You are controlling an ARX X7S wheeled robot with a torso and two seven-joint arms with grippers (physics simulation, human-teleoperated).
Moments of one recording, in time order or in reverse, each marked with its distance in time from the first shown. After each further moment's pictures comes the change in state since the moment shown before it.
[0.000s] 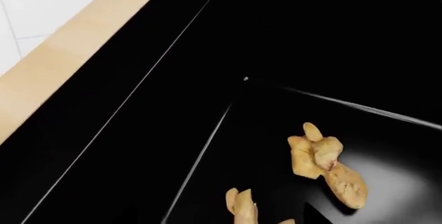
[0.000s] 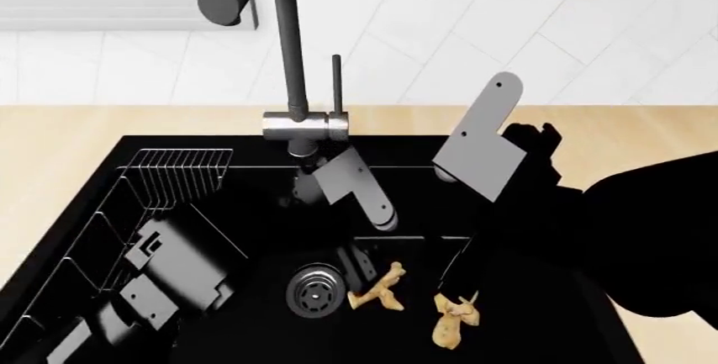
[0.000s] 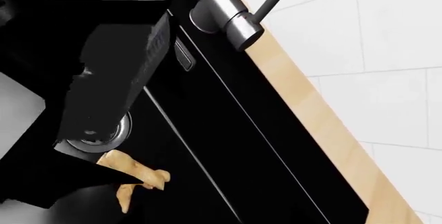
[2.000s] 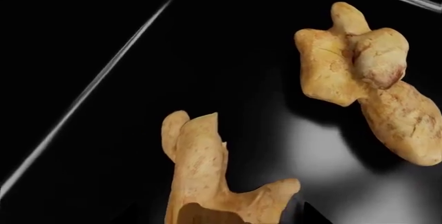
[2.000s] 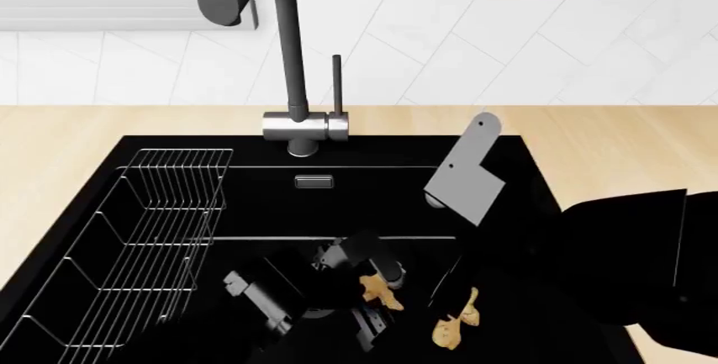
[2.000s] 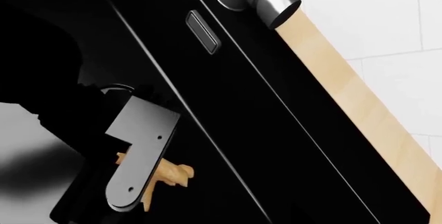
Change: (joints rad) left arm -0.006 0.304 0.446 -1.074 -0.205 0.659 0.037; right arm -0.119 0.021 -0.127 0.033 -0.201 -0.181 -0.142
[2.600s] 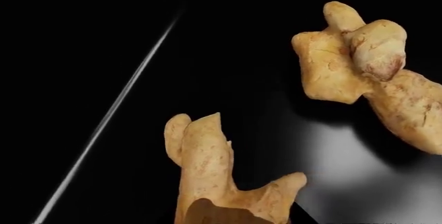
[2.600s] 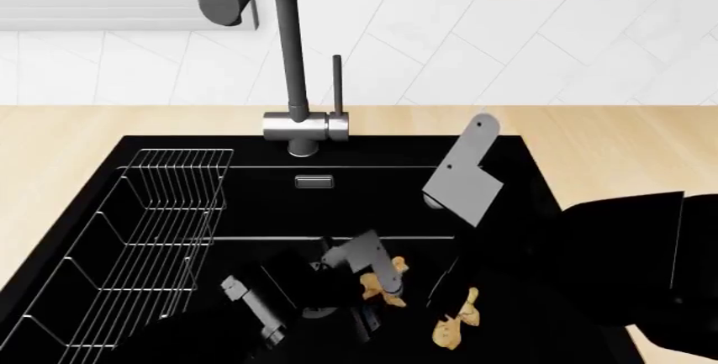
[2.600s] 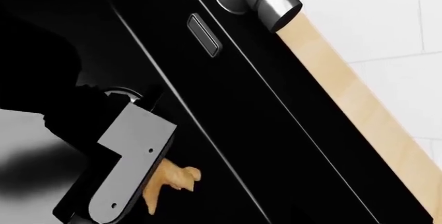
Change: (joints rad) left arm -0.003 -0.005 0.170 -0.053 -0.050 0.216 -0.049; right arm -0.005 -0.001 -0.009 0.000 -0.009 -0.019 -0.001
